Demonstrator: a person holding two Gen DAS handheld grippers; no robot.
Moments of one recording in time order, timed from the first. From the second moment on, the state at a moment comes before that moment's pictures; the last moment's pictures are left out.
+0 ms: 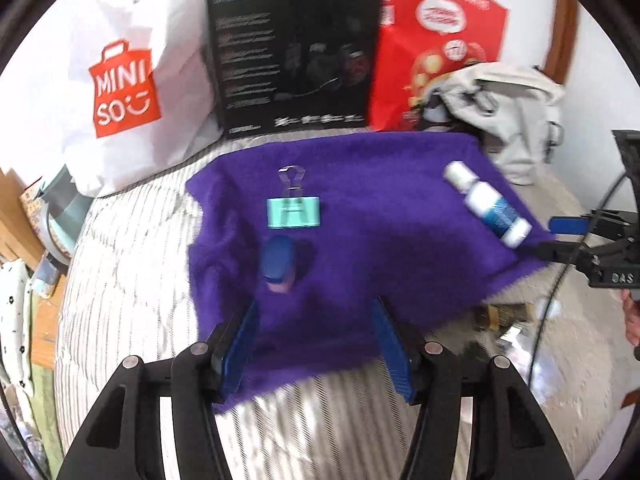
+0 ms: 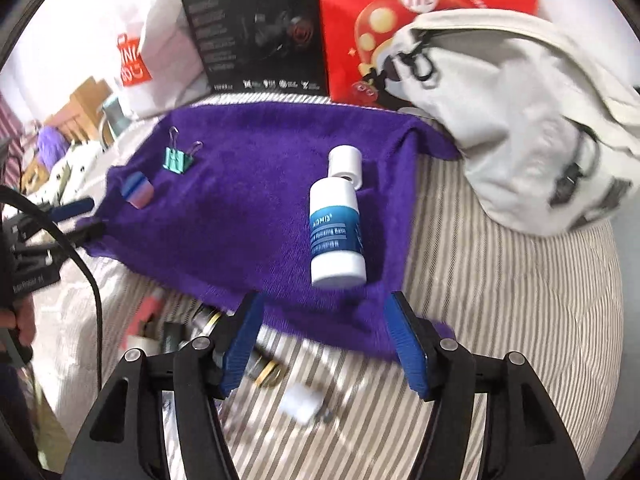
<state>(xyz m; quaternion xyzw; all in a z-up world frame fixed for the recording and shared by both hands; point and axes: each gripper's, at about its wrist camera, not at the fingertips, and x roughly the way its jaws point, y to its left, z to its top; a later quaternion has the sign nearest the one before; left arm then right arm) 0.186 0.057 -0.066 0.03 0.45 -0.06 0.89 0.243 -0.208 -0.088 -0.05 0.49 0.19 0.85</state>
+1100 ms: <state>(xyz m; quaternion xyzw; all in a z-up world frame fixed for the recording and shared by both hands) 0.139 0.015 -0.126 0.04 0.48 -0.10 0.87 0.166 -0.252 -0.116 -0.01 0.54 0.18 0.82</state>
